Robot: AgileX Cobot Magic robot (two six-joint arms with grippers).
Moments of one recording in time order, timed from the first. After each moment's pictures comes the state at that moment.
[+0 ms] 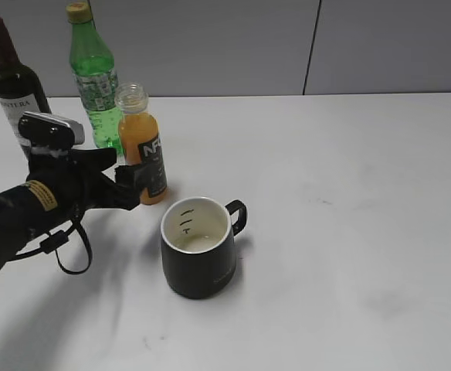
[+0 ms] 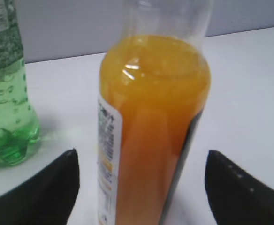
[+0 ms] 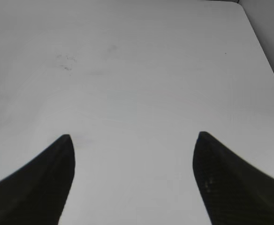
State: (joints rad) left arm -0.36 1.99 -0.58 0.13 -1.06 0.02; right arm 0.09 0.00 -0.41 0.02 0.94 0.01
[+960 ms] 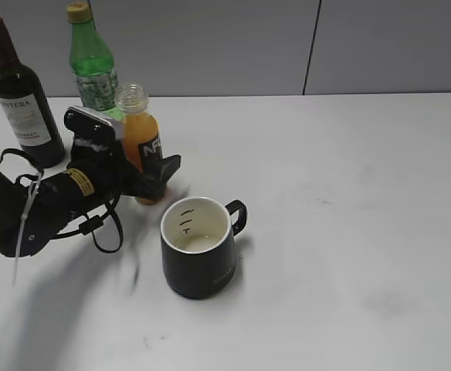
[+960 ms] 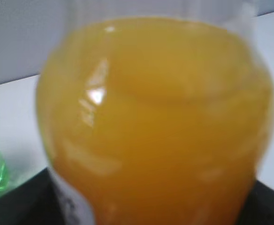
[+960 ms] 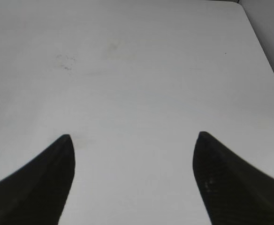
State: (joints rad) left arm -0.36 2.18 -0.81 0.21 -1.04 0.09; right arm 0.09 0.00 -0.41 0.02 0.94 0.01
